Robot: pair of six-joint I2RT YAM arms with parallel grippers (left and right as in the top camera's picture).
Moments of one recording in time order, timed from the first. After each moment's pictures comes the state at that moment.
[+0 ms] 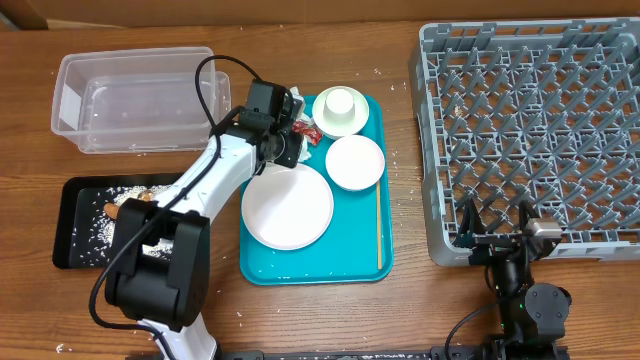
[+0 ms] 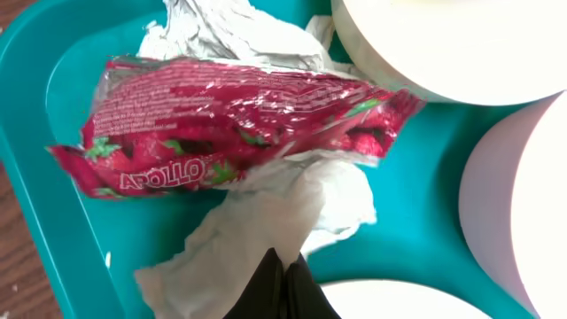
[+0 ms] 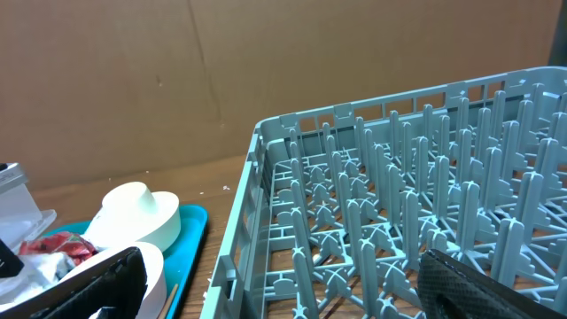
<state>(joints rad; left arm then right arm) -0.30 1.88 1.27 -0.49 0.07 0.01 0.01 0.01 0.02 -0.03 -0.03 0.20</state>
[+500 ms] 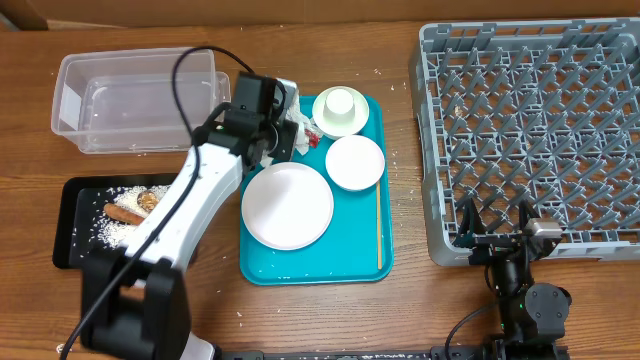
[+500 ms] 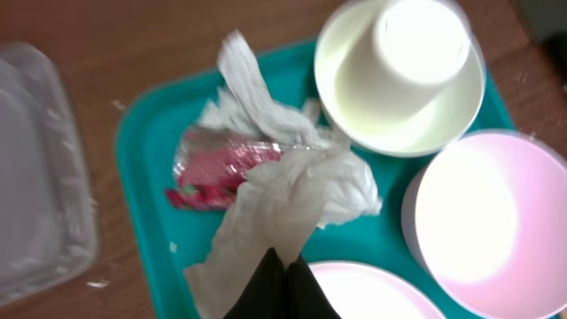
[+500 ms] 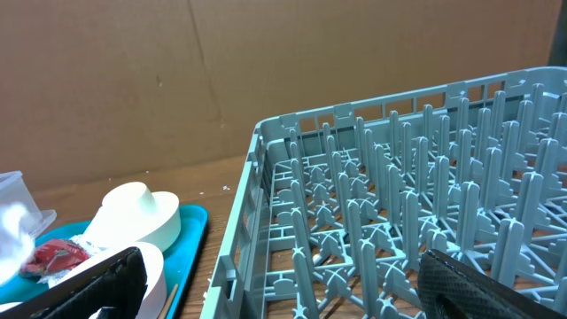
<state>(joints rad) -0.30 1.67 1.27 -0.51 0.04 -0.02 0.01 0.01 0.02 -0.03 -0.03 0.20</state>
